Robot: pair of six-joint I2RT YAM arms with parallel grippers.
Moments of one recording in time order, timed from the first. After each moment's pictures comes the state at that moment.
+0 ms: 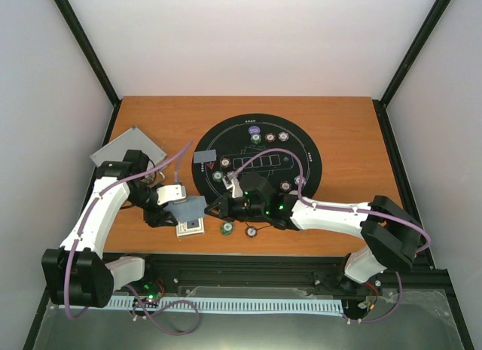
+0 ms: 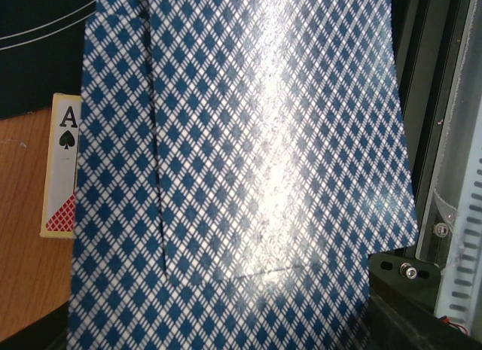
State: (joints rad) left arm -0.05 1.16 0.96 -1.36 0.50 1.20; right arm 1.04 1.52 0.84 0.23 -0.42 1.12
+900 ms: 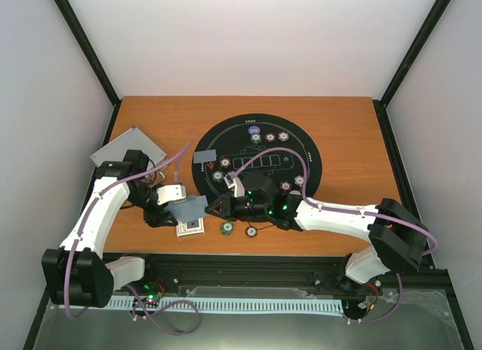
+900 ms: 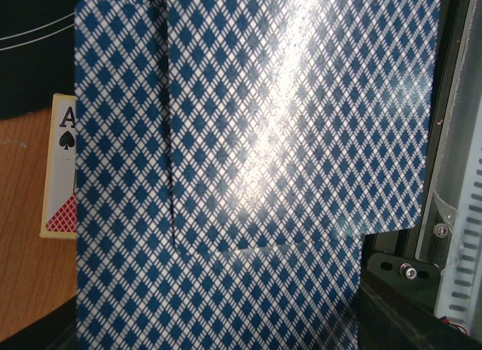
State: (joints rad) left arm -0.05 1.16 0.96 -1.36 0.50 1.20; right arm 1.04 1.47 0.83 0.21 -0.43 1.11
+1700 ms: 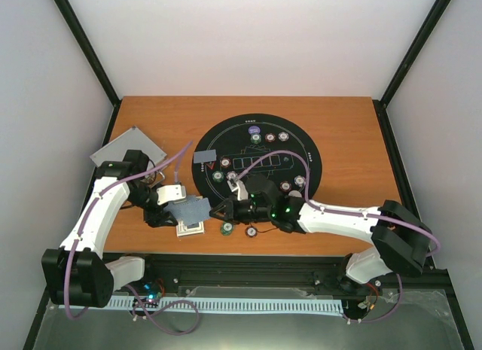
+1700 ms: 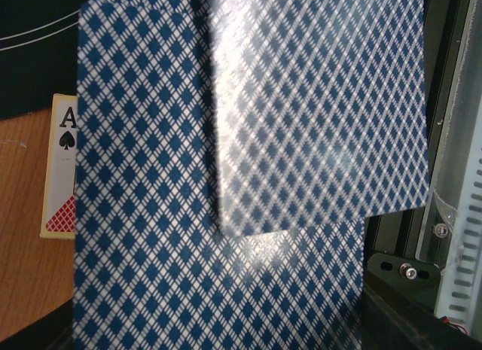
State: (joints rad) left arm -0.05 1.16 0.96 -1.36 0.50 1.20; right arm 1.04 1.45 0.79 0.21 -0.43 1.12
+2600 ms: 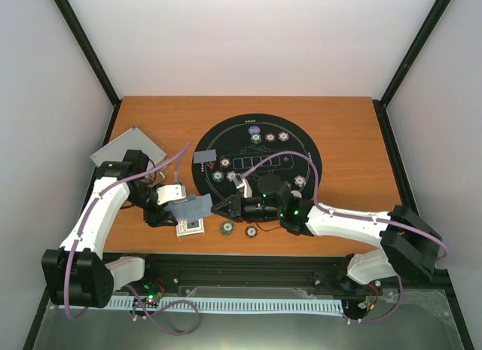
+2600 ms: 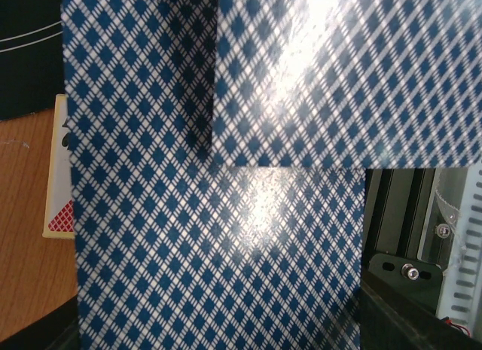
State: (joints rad) left arm -0.05 1.16 0.96 -1.35 0.50 1.20; right arm 1.01 1.38 0.71 0.37 -0.50 1.20
